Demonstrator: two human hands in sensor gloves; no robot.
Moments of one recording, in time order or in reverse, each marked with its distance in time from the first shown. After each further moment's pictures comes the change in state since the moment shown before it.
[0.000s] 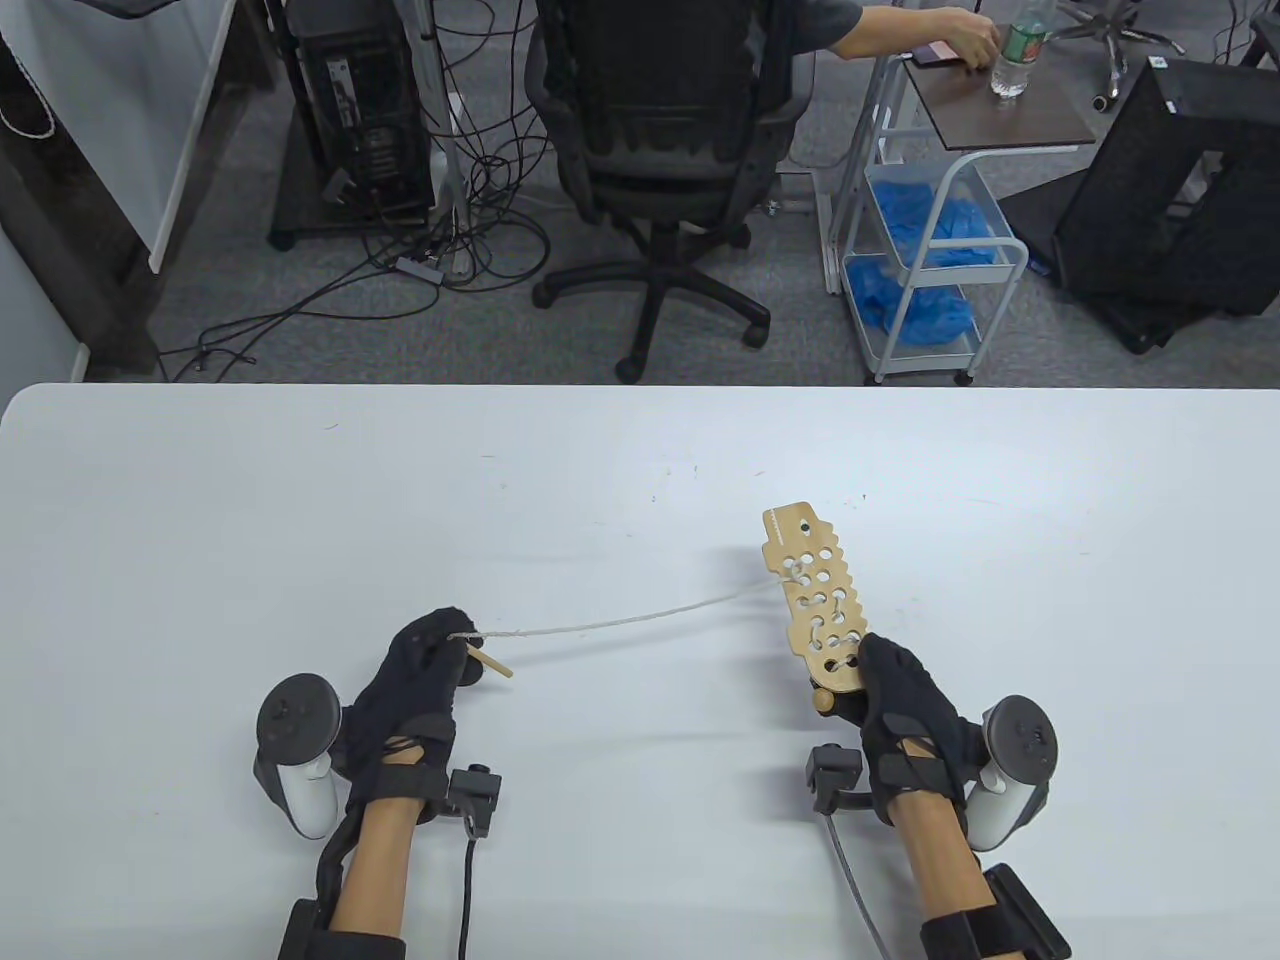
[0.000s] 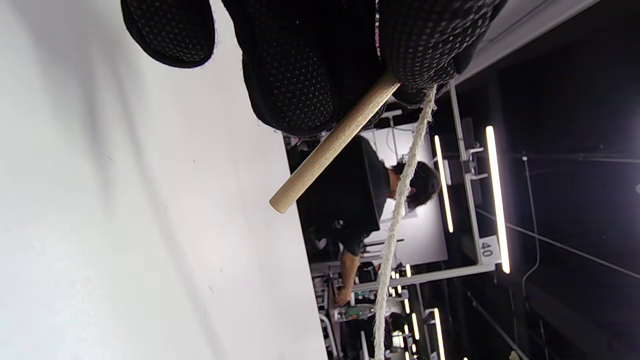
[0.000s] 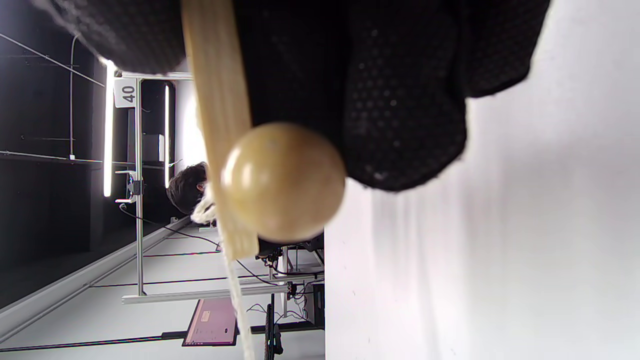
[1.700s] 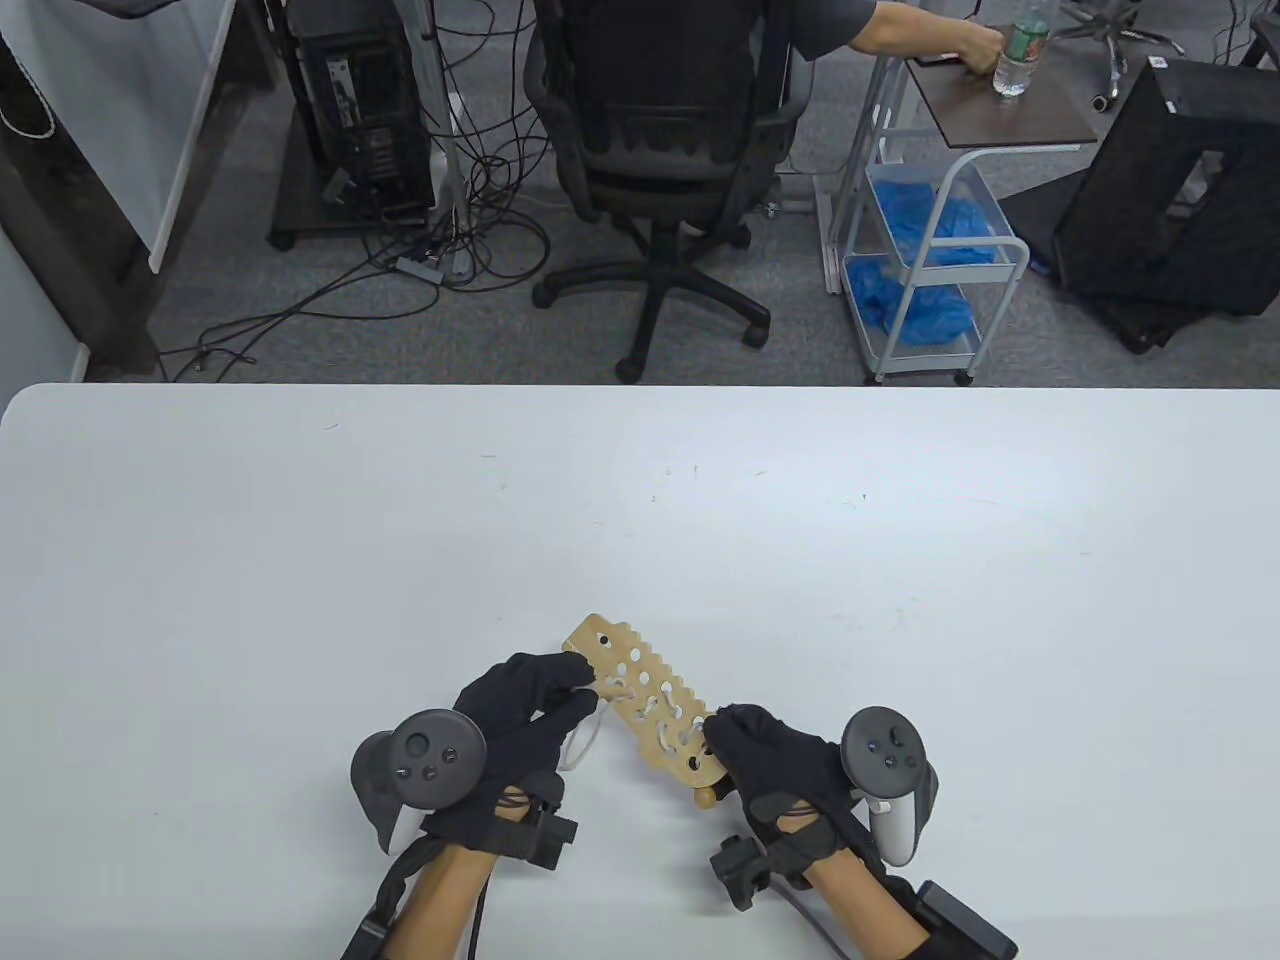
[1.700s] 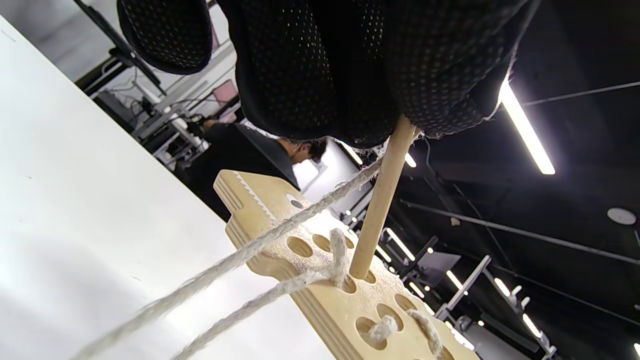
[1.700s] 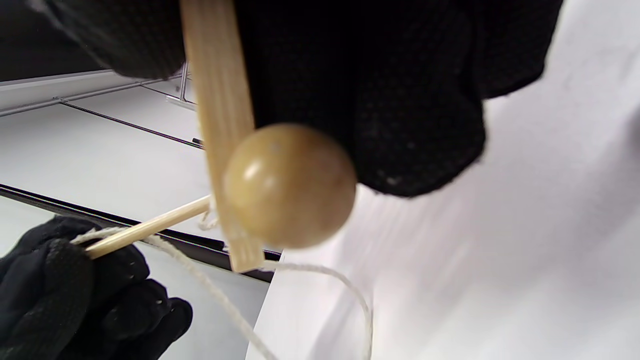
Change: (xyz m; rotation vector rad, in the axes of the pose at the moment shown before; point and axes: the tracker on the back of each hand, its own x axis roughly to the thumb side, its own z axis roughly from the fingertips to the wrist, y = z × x) left_hand 0.065 -0.069 0.042 -0.037 -0.459 -0.494; right_hand -0.008 0.085 0.057 0.425 -0.205 0.313
